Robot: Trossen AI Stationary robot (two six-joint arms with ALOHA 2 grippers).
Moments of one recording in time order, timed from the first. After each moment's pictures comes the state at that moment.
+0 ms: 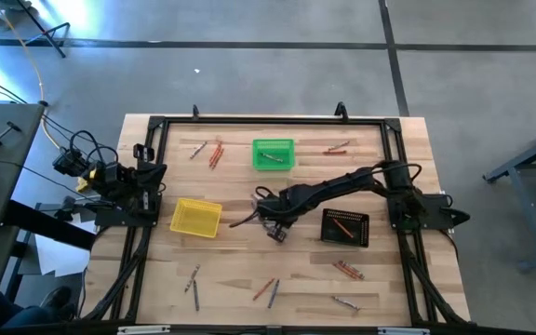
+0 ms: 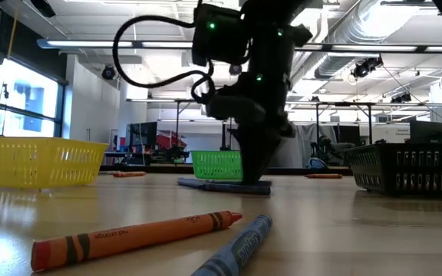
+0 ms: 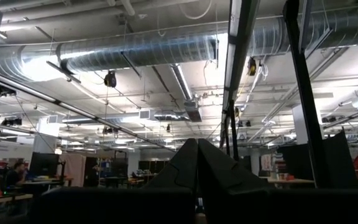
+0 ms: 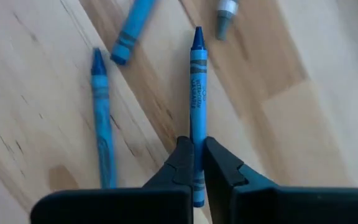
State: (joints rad) left arm -0.50 0.10 0.12 0.76 -0.53 0.47; right arm 0.10 2.11 1.53 -0.81 0.08 0.58
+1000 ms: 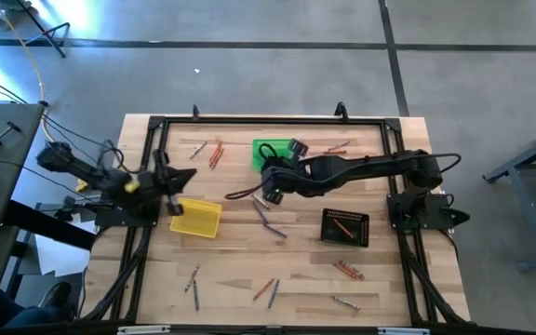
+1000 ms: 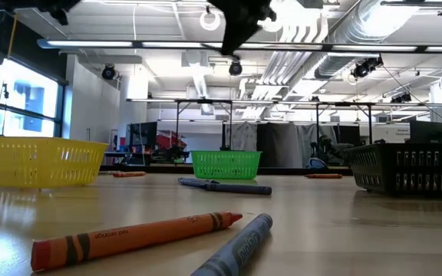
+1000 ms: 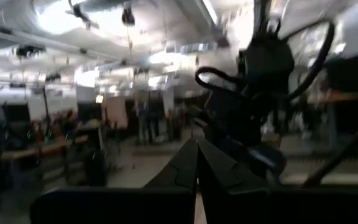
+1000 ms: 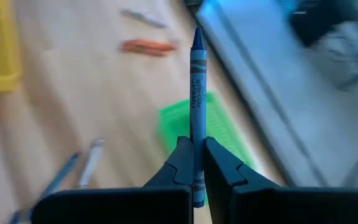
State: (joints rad) left arm -0.43 0.46 0.21 0.66 -0.73 0.42; right arm 0.08 1.85 1.74 -0.86 0.66 0.22
